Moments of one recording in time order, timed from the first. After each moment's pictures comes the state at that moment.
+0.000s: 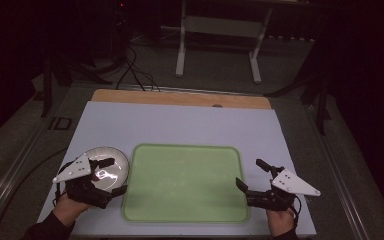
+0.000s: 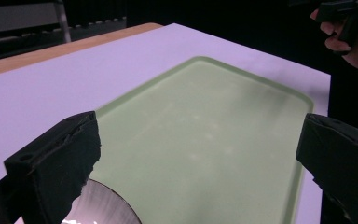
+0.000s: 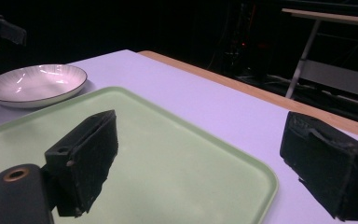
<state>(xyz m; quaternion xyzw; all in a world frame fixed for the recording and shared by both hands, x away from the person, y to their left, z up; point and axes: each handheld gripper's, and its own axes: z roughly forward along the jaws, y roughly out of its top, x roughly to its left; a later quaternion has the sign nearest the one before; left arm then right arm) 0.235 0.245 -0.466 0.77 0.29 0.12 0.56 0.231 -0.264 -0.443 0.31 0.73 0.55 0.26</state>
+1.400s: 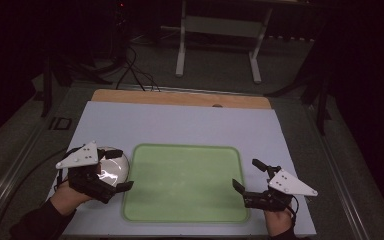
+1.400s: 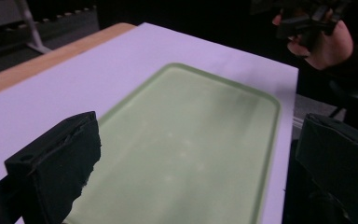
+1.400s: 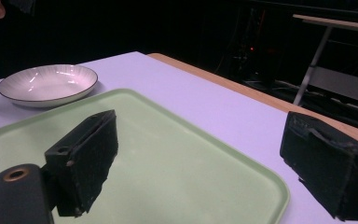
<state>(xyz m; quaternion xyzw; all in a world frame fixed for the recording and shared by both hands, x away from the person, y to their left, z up) 0.242 0.223 -0.406 0.80 0.24 0.10 0.54 0.230 -0.257 -0.441 0.29 0.74 0.55 0.26</state>
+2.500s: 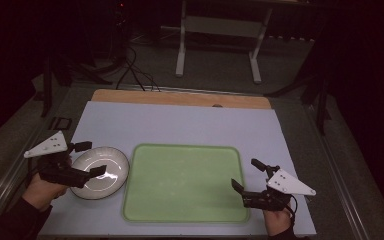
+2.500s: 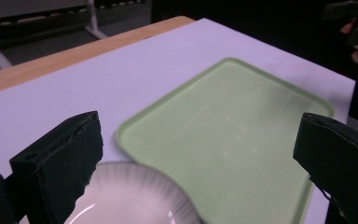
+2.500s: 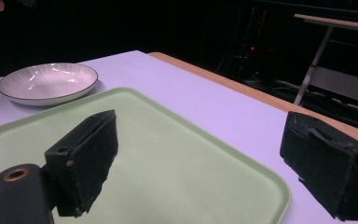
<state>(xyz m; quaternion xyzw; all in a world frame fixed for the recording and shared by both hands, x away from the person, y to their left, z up) 0.252 0.292 -0.412 0.78 0.34 0.13 0.52 0.231 -0.255 -0.442 0.28 0.74 0.55 0.26</state>
